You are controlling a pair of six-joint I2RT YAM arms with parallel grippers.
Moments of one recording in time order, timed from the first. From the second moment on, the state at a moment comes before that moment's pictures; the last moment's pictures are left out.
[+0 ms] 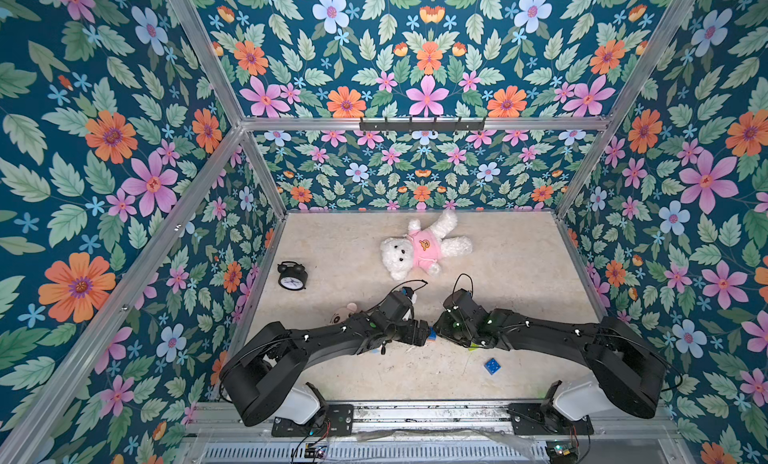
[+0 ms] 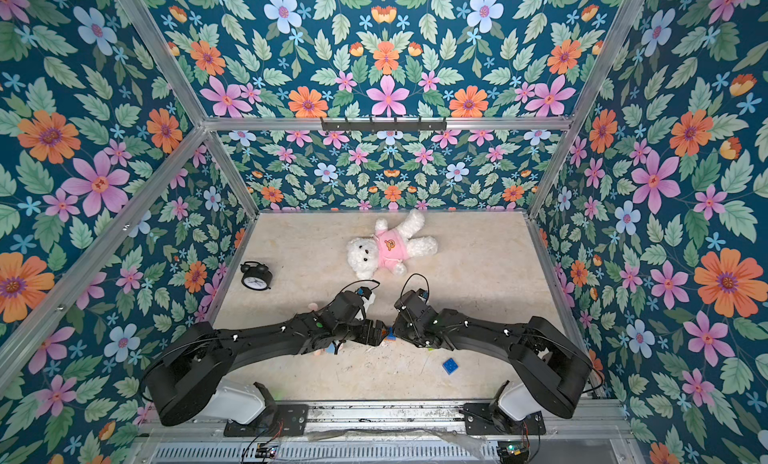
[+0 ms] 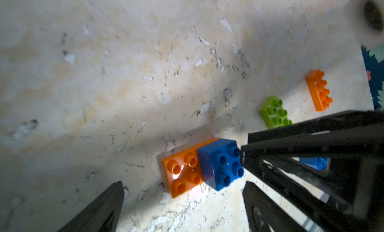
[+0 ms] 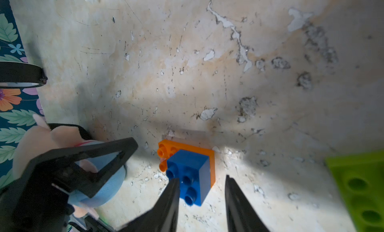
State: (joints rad) left arm -0.86 1.47 0.64 -0.07 0.16 -0.56; right arm 0.91 1.49 0.72 -0.21 -0.05 1.15
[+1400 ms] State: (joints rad) left arm -0.86 1.56 0.65 0.00 0.14 -0.58; right arm 0.93 1.58 0.77 -0.22 -0.02 1.10
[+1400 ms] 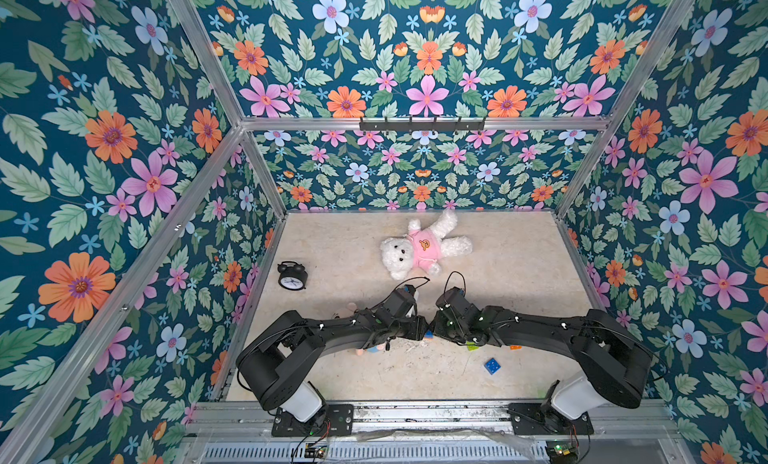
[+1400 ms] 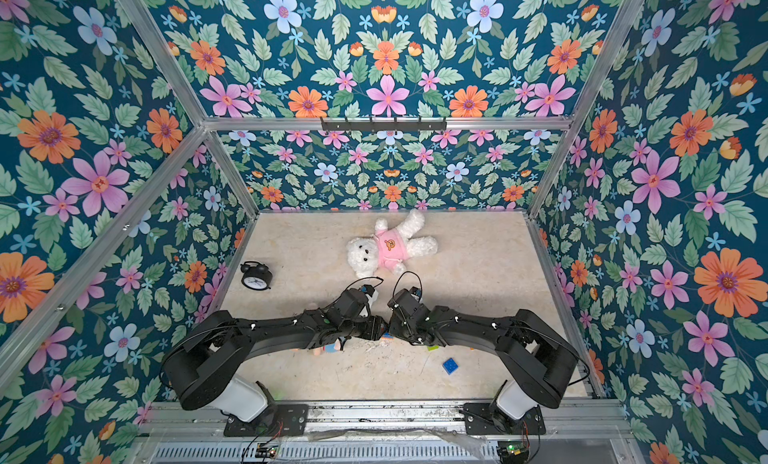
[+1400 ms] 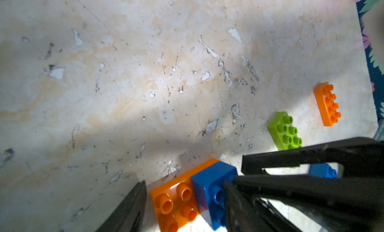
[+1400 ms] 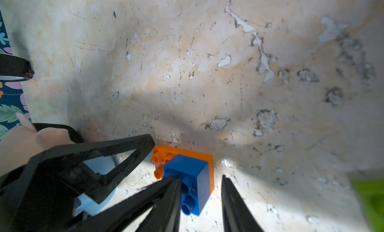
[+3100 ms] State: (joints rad) left arm -0.89 1.42 0.61 -0.16 0.16 -0.66; right arm 0.95 1.56 0.77 -0.21 -0.10 1.02
